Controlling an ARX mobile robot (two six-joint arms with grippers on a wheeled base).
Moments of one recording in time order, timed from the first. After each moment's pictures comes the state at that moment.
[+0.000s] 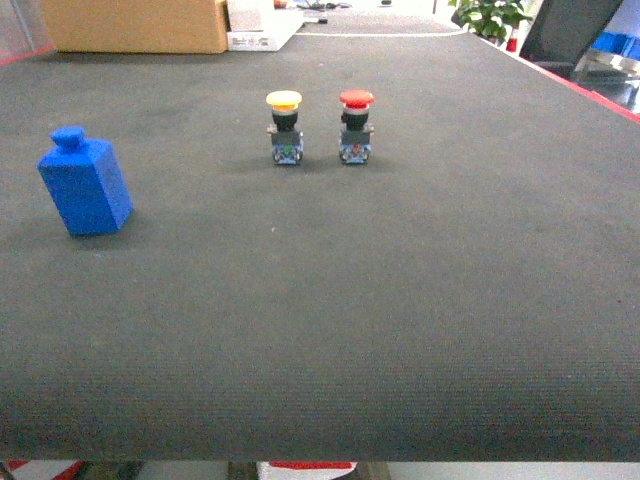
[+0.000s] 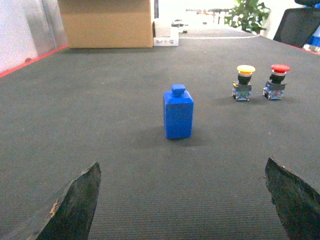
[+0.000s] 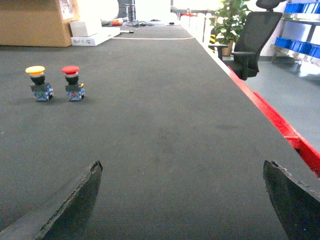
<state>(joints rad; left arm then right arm) 0.00 0.01 0.01 0.00 0.00 0.00 0.00 0.00 0.01 -0.01 0.00 0.00</state>
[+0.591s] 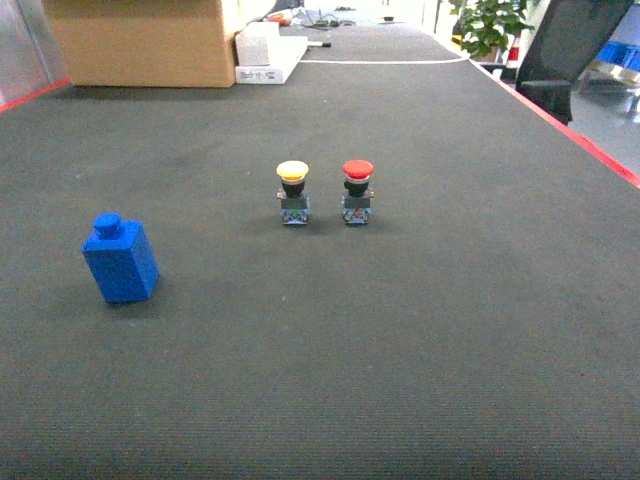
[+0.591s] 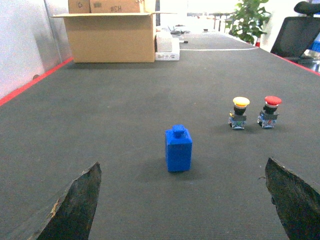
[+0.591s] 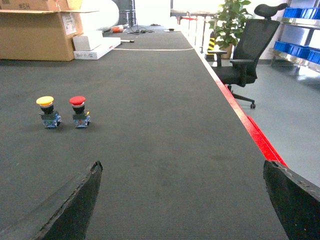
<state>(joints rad) 0.00 0.01 0.01 0.00 0.00 0.00 0.00 0.00 0.01 -0.01 0.00 0.00</state>
